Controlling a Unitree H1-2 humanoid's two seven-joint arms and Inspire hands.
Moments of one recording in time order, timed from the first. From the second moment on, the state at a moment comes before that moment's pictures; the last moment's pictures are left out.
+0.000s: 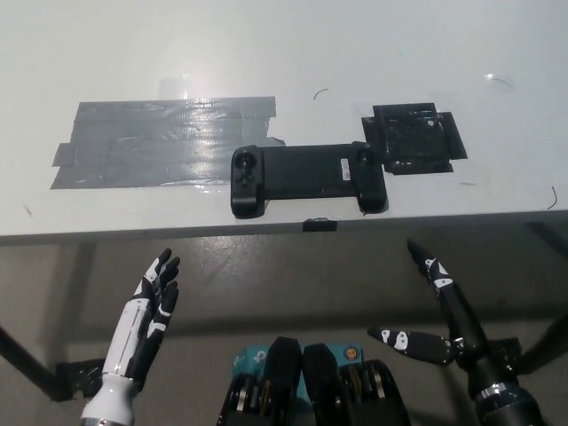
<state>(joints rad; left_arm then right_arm) -0.03 0.12 -0.03 0.03 0.09 -0.18 -0.03 -0.13 -0.12 0.14 0.12 -0.16 -0.11 0.03</state>
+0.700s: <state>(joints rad) -0.04 0.12 -0.03 0.03 0.09 -0.19 -0.03 -0.13 -0.11 0.14 0.13 -0.17 -0.11 0.05</state>
